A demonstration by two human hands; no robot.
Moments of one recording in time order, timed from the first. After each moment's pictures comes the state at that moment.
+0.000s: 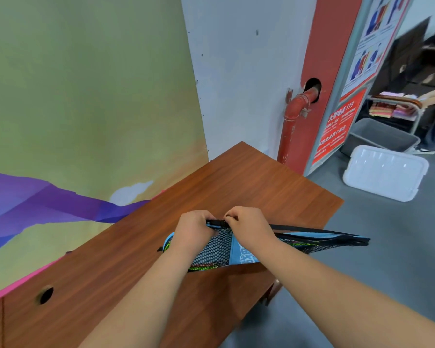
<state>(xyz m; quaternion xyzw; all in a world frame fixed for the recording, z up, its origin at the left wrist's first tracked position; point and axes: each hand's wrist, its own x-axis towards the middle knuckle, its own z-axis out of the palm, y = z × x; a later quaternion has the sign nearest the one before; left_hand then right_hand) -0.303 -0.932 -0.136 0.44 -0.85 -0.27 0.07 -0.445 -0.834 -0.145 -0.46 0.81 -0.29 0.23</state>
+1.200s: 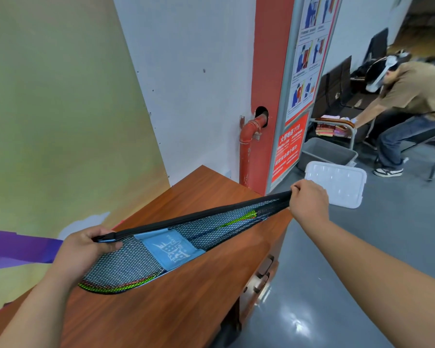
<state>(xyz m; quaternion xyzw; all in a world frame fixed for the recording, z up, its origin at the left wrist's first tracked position) -0.218 -0.994 -0.087 0.49 -0.73 -0.44 0.20 -0.669 -0.709 -0.106 -0.22 0.93 -0.28 -0.07</state>
